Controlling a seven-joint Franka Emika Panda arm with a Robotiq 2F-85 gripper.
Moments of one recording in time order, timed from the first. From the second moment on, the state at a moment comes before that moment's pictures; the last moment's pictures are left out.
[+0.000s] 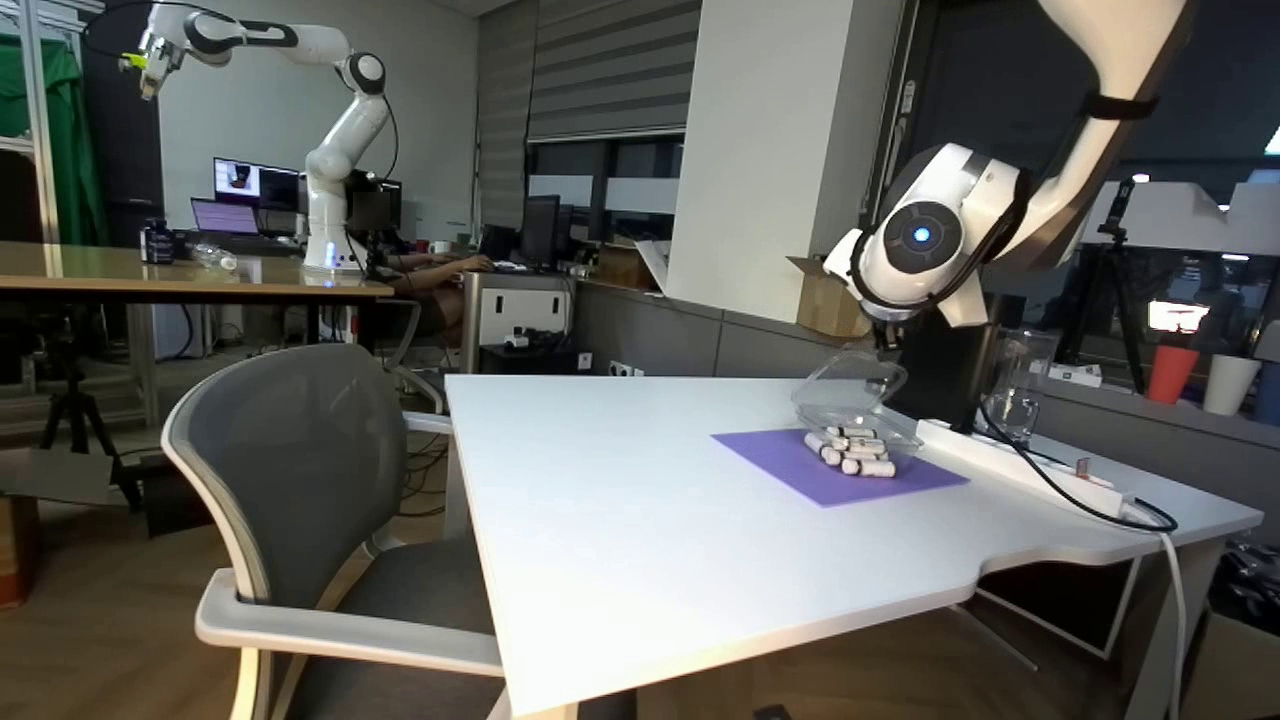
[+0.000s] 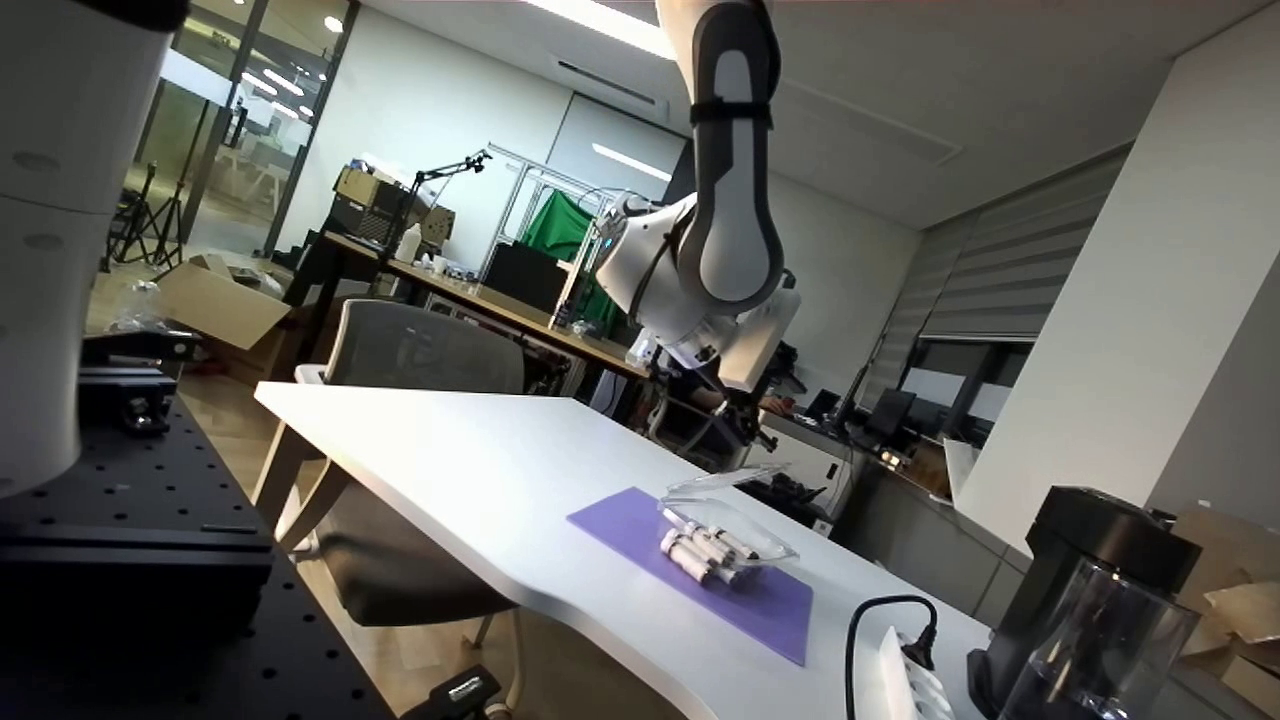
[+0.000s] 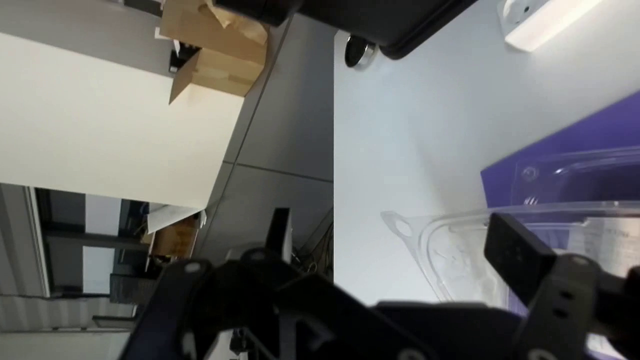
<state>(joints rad) -0.19 0.47 0.02 -2.04 -2.50 2.46 0.88</state>
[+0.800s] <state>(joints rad) -0.37 0.42 -0.06 -2.00 -2.06 2.92 0.68</state>
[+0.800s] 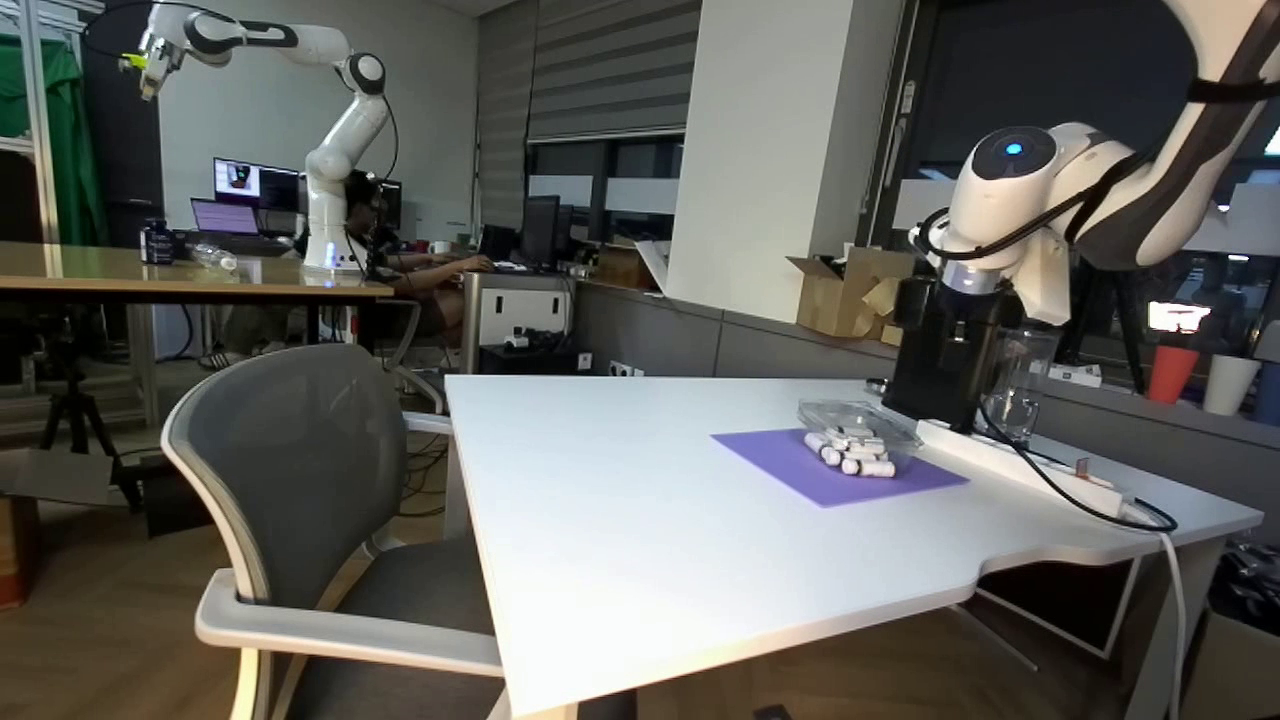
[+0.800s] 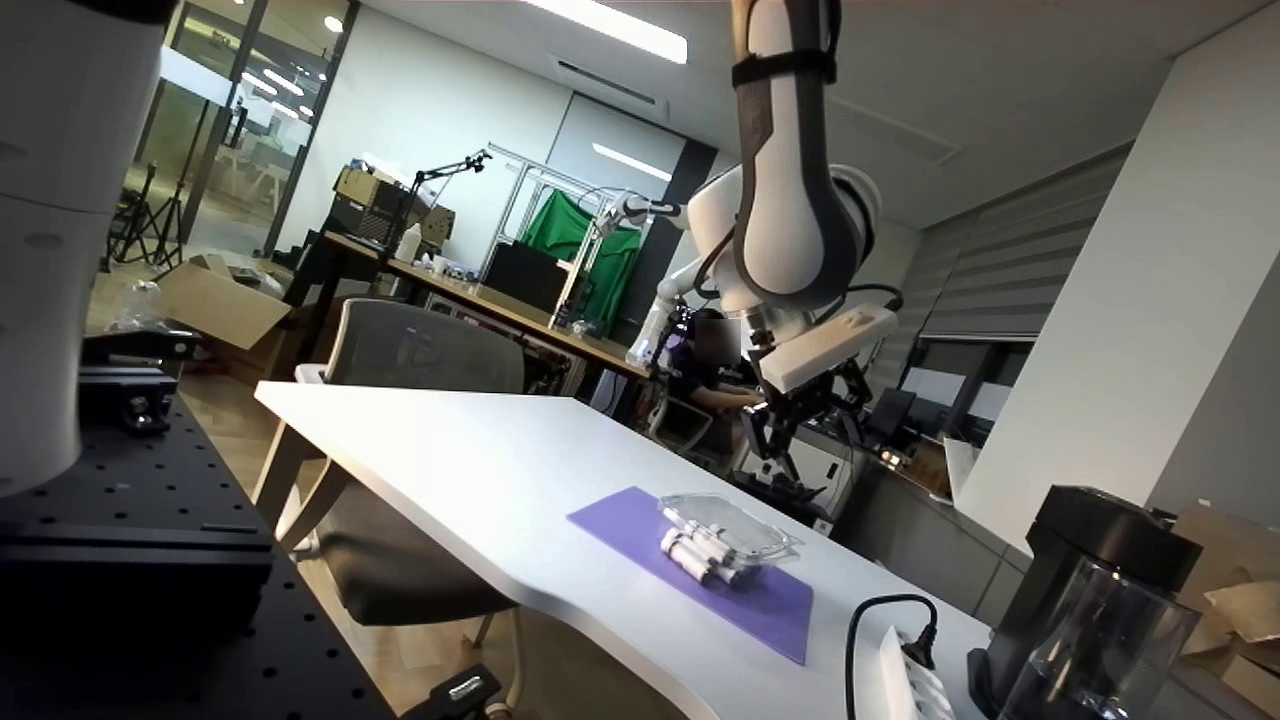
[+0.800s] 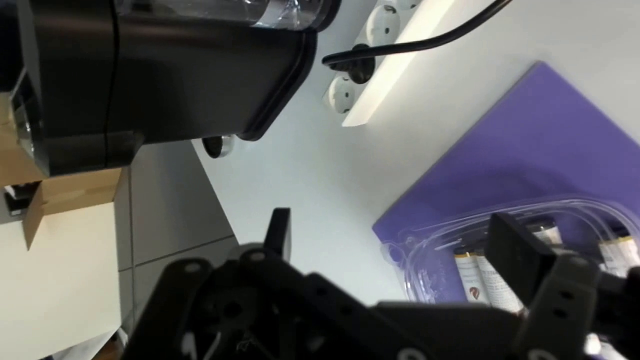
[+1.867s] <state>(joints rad) -0.25 0.63 -0.11 -1.85 -0.81 2.89 -0.01</state>
